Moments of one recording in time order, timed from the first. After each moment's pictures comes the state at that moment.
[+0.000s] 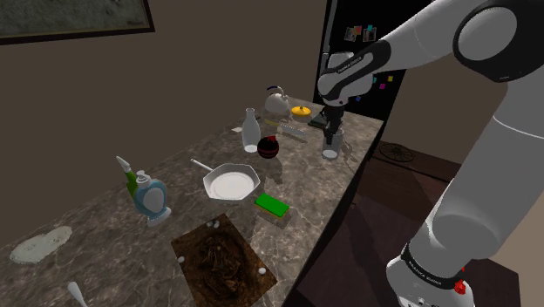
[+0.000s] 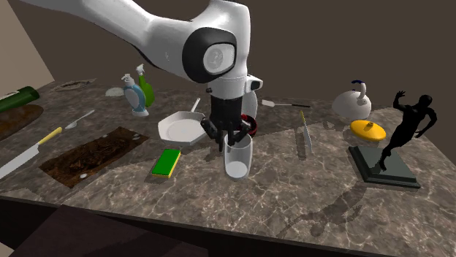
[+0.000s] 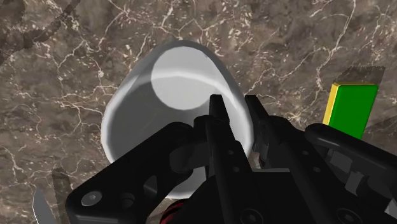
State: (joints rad) arm -0.11 0.02 -0.38 -2.22 -0.02 2.17 -0.58
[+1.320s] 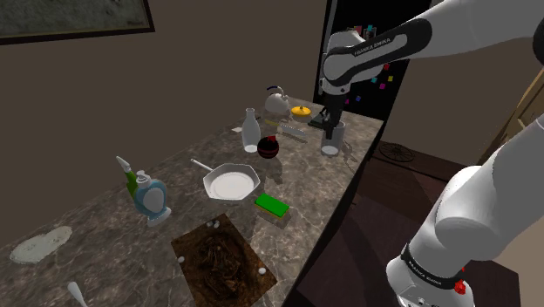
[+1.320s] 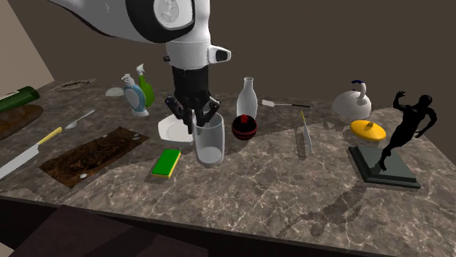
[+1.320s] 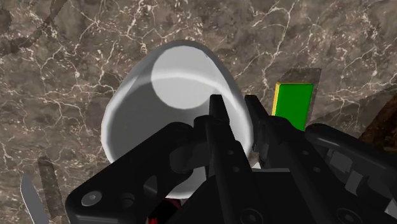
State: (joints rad) arm -0.06 -0.23 -0.30 -2.30 -0.09 2.01 -0.41
